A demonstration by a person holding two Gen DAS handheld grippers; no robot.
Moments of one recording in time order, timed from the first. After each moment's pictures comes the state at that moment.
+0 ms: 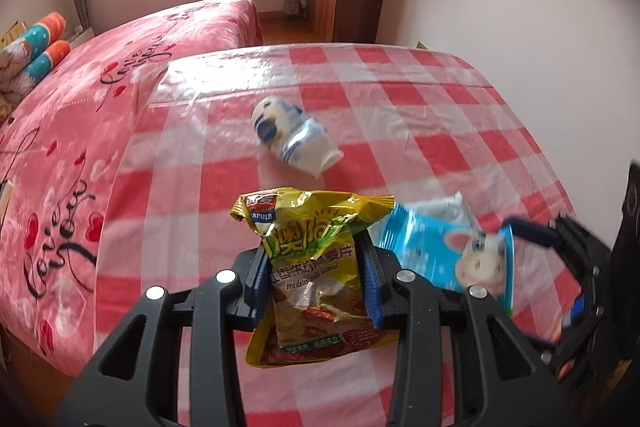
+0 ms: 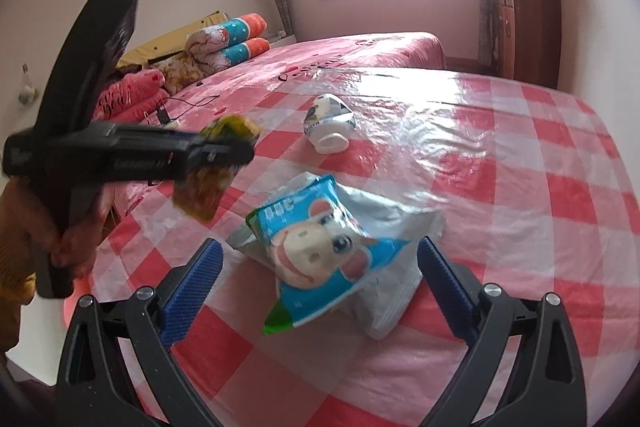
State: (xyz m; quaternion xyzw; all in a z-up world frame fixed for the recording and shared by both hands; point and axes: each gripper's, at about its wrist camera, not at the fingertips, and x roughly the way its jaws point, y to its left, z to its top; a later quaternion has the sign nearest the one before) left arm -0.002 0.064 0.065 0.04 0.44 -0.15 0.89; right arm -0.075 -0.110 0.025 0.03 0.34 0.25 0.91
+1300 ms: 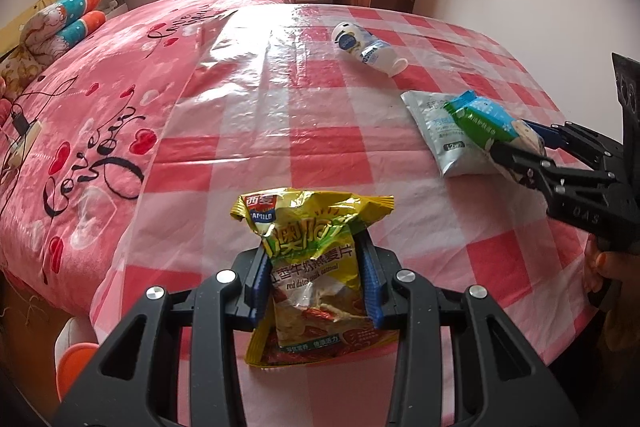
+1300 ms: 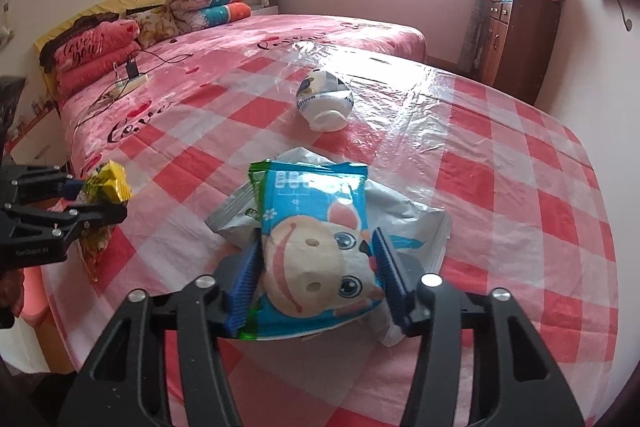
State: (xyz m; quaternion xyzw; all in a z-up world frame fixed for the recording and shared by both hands) left arm -0.087 0.143 0.022 0.02 0.44 -0.10 0.89; right arm -0.064 -0.070 0.011 -0.07 0.37 0.19 0.91
